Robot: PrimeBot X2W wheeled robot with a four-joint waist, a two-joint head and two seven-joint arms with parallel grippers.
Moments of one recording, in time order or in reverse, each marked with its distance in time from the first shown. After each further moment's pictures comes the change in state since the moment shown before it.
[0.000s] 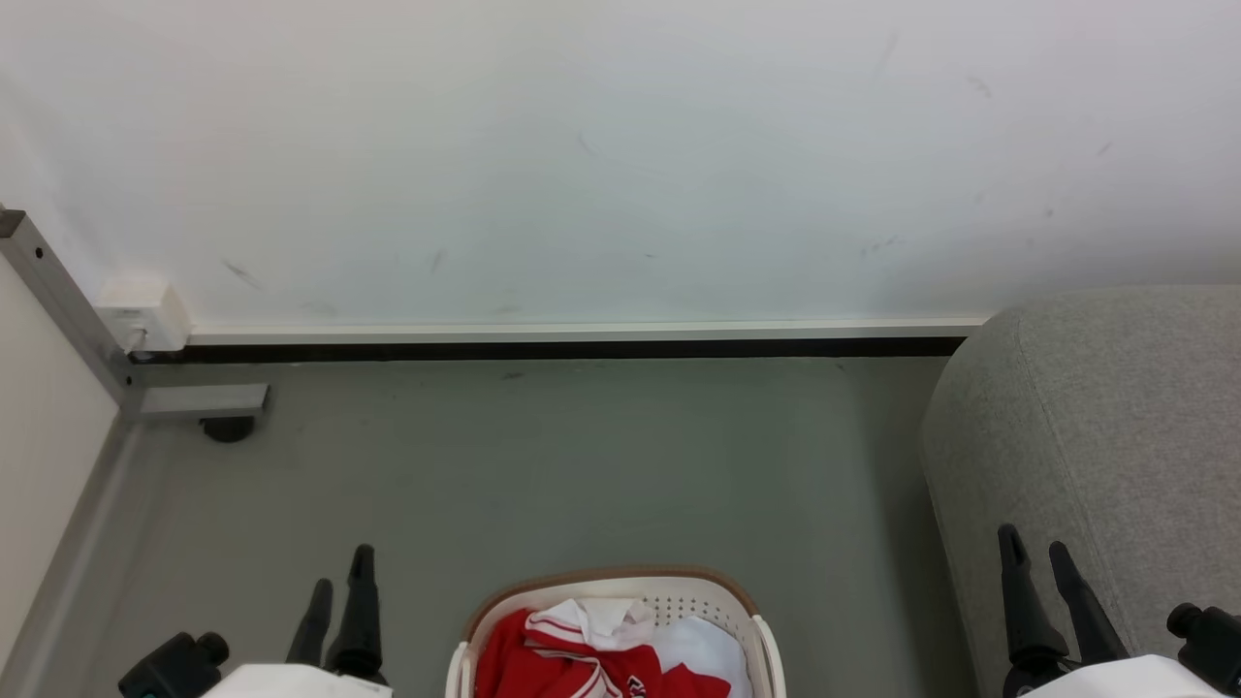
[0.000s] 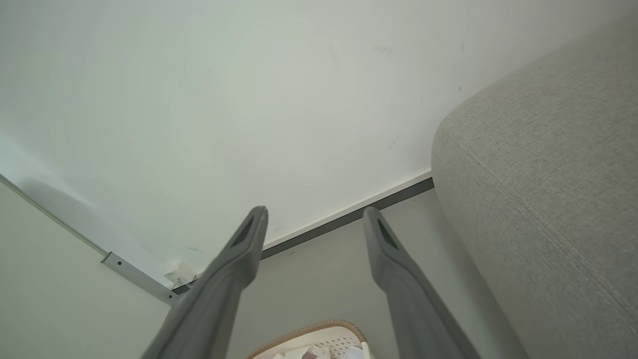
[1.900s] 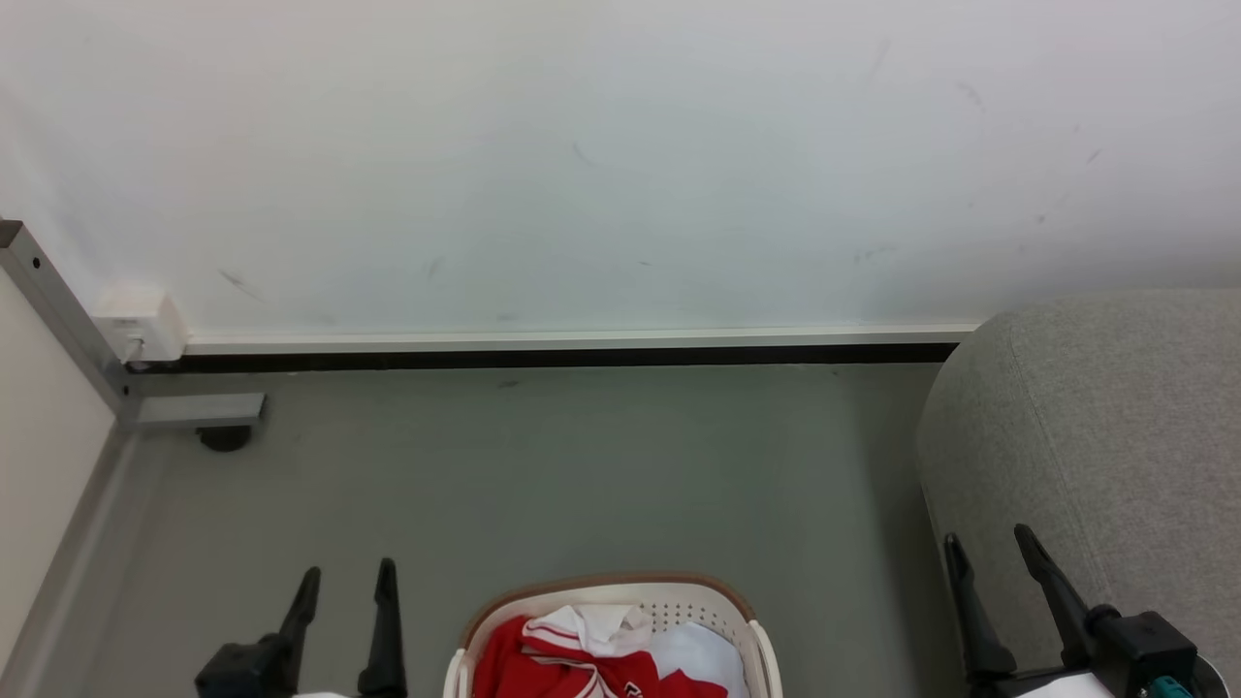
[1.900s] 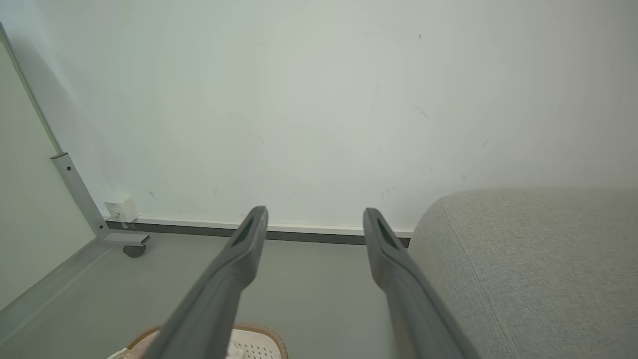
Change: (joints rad) left arm 0.043 0.011 -0.029 -0.025 0.624 0.038 -0.138; right arm -0.012 -0.011 0.053 0.032 -0.469 0.000 -0.139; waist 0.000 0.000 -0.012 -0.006
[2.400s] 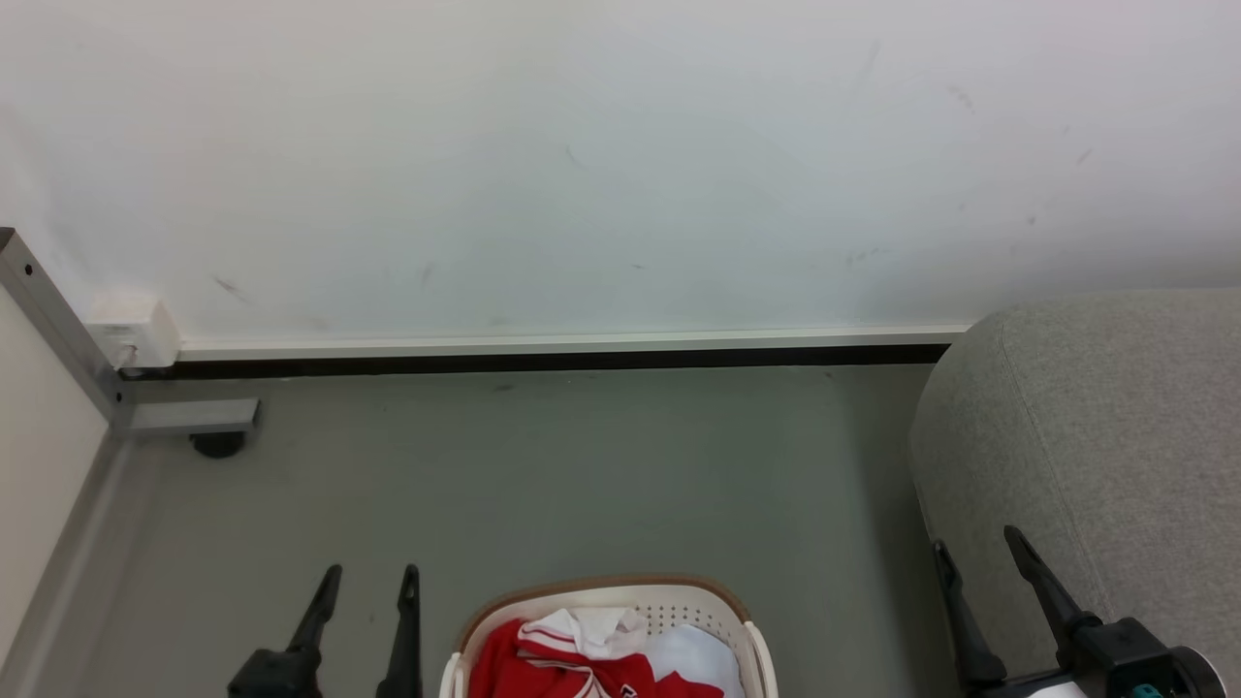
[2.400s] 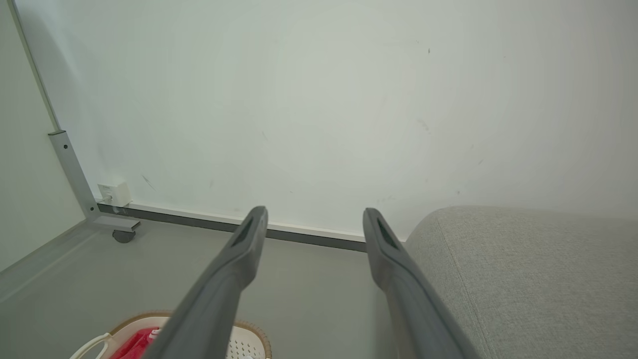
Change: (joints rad) left arm 0.011 0.000 -0.013 -0.006 0.118 0.005 -0.031; right arm -0.002 -0.003 0.012 0.013 -0.099 0.000 -0.026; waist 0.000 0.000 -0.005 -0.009
